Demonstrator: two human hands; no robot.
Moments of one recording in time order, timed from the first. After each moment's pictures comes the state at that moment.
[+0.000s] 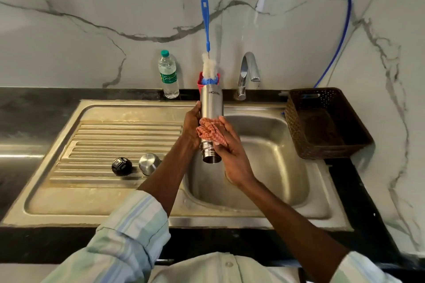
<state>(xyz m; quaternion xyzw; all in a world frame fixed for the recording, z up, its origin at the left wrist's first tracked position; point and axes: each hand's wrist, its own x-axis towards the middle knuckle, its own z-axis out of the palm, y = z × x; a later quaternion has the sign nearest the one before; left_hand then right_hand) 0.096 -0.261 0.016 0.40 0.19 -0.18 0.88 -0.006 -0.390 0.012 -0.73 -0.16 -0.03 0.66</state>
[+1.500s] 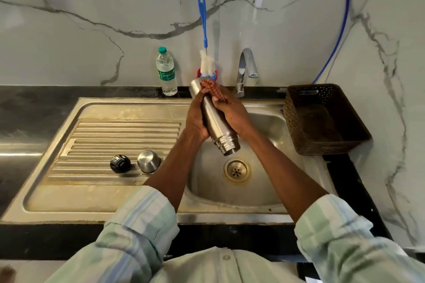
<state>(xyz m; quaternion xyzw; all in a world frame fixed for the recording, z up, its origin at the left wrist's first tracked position) 0.092 -0.285 0.036 0.38 0.18 -0.08 0.91 0.082 -0.394 0.067 -0.78 -0.07 0.07 0.62</state>
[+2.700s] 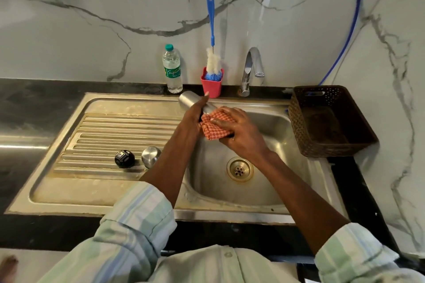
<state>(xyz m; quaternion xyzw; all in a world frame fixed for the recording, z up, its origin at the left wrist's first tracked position) 0.091 -0.264 0.047 0.44 0.32 -0.14 0.83 0.044 -0.420 0.033 -0.92 -0.27 -0.06 0.26</state>
